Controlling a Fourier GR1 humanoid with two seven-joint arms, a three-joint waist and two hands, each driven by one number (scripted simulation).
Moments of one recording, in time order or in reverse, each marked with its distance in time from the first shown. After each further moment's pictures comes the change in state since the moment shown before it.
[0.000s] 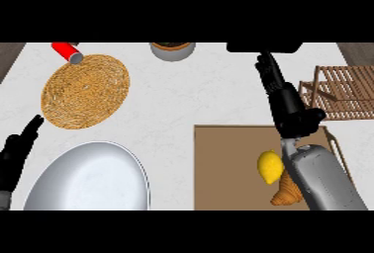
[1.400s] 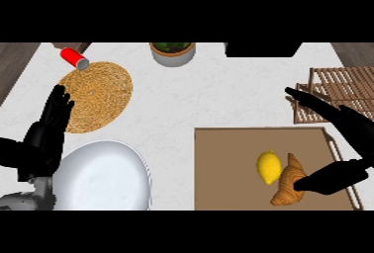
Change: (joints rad) left arm -0.080 -0.267 0.010 -0.283 0.089 0.105 -0.057; right arm 0.171 -0.516 0.016 -0.420 -0.003 0.425 0.510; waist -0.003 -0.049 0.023
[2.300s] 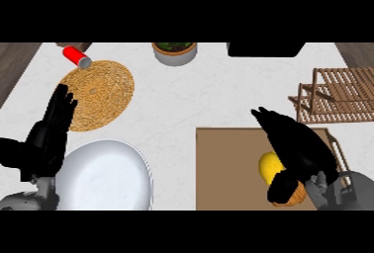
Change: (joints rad) left arm -0.002 -0.026 0.000 -0.025 -0.025 -0.011 0.023; right arm -0.218 0.088 0.403 0.011 0.399 0.110 0.528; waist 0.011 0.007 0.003
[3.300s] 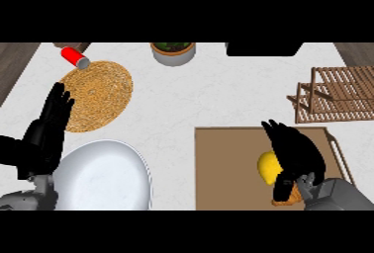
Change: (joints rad) left arm -0.010 -0.039 0.064 0.014 -0.034 -0.056 0.005; right arm 0.175 0.115 -0.071 0.180 0.281 0.073 -0.130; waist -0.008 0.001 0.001
